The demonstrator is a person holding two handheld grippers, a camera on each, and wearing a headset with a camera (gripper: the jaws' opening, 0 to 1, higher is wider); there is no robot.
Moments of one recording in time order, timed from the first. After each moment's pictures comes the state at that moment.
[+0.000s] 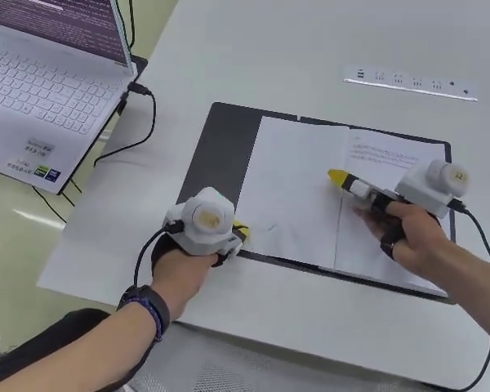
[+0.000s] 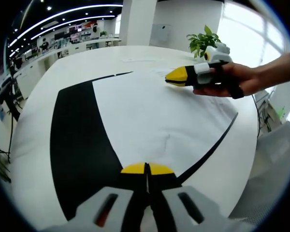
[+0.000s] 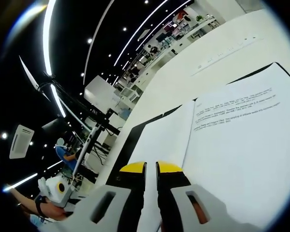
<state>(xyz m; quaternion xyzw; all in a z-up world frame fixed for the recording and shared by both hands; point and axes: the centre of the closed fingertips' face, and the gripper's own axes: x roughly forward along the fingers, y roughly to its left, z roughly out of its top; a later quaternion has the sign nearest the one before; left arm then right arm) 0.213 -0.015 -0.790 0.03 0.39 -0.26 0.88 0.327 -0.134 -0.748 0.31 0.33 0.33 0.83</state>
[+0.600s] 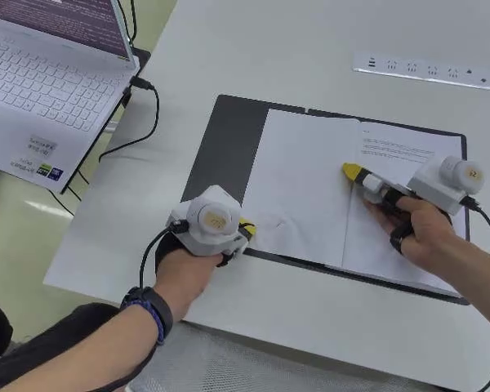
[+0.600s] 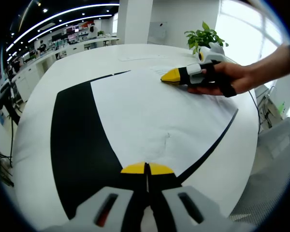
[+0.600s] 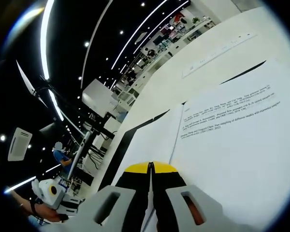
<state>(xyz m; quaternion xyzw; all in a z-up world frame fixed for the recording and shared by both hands) 0.213 -0.016 -0.792 0.04 0.39 -0.27 0.88 0.338 -0.139 -0.749 0.32 0.32 0.32 0.83</state>
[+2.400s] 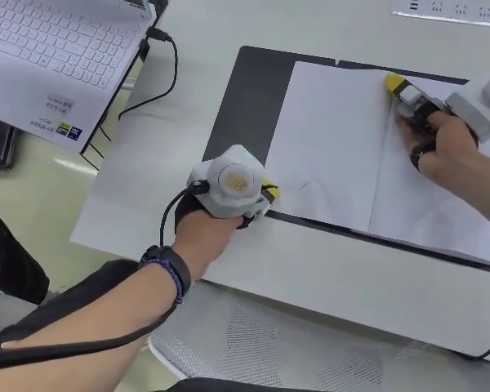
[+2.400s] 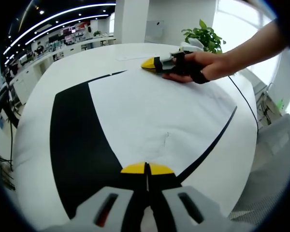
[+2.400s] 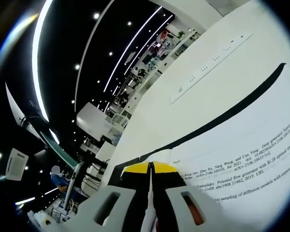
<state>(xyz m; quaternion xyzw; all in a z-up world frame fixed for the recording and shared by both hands) 0.213 -0.015 -0.792 0.05 0.39 -0.28 0.88 0.443 -0.156 -0.778 0.38 0.27 0.25 0.85</state>
